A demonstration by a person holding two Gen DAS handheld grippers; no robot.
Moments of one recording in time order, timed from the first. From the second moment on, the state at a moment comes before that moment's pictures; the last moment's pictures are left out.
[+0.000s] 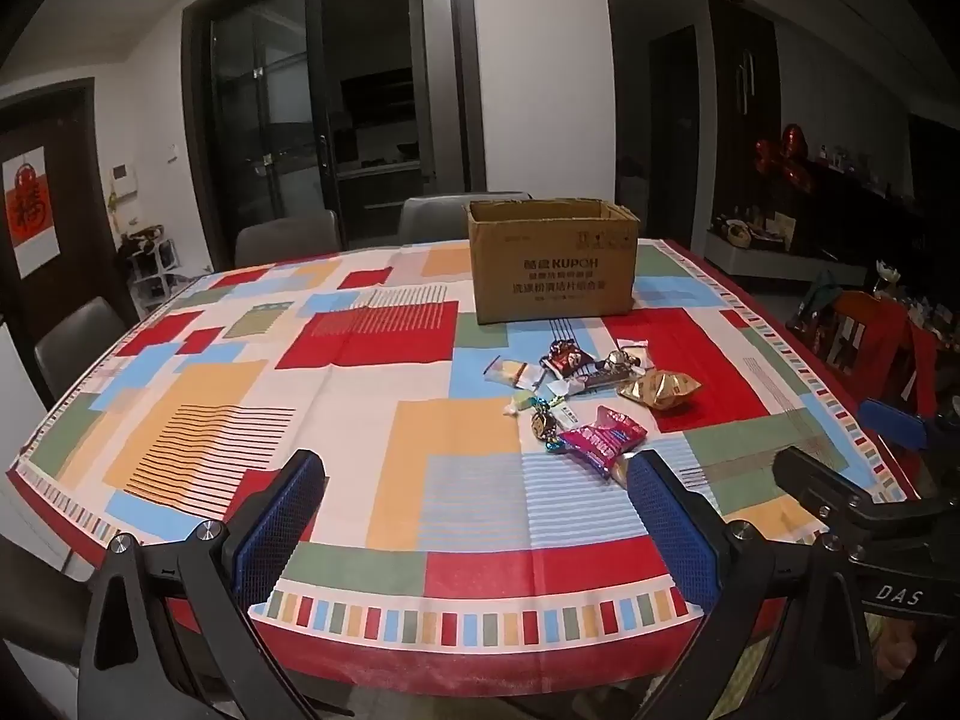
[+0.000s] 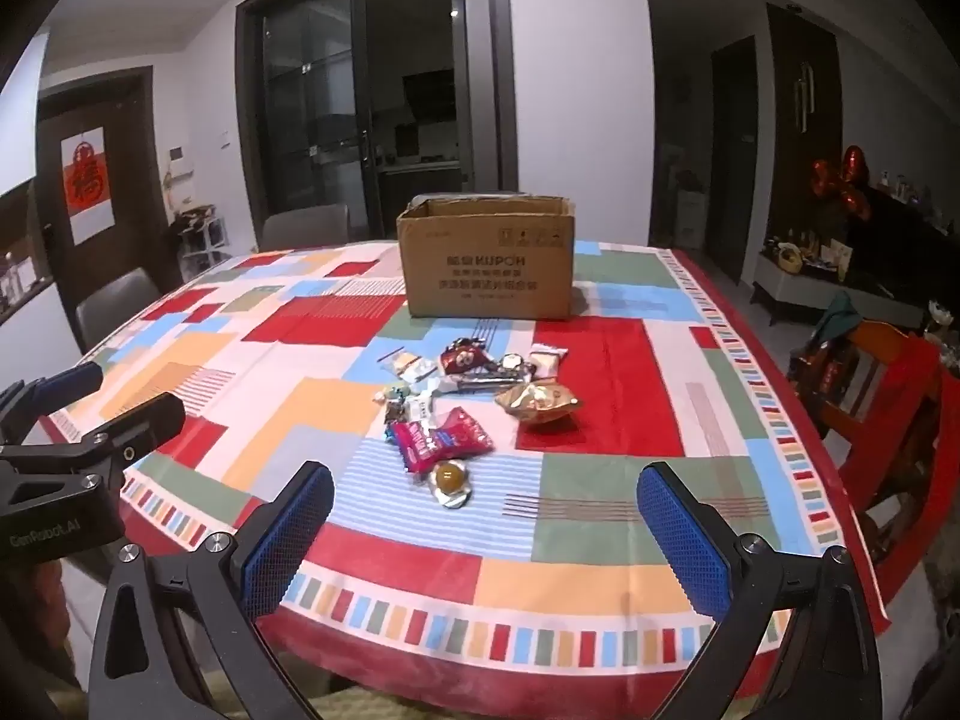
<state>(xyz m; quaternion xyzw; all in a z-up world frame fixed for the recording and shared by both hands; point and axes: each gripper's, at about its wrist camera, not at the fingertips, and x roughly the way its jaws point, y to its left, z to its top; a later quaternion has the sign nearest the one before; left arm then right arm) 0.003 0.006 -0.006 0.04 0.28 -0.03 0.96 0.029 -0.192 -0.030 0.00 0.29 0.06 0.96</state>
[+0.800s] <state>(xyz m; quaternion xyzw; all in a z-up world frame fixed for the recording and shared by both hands) 0.102 -0.003 -0.064 0.04 0.34 -0.08 0.94 0.117 -0.165 -0.099 0.03 0.37 0.14 0.92</state>
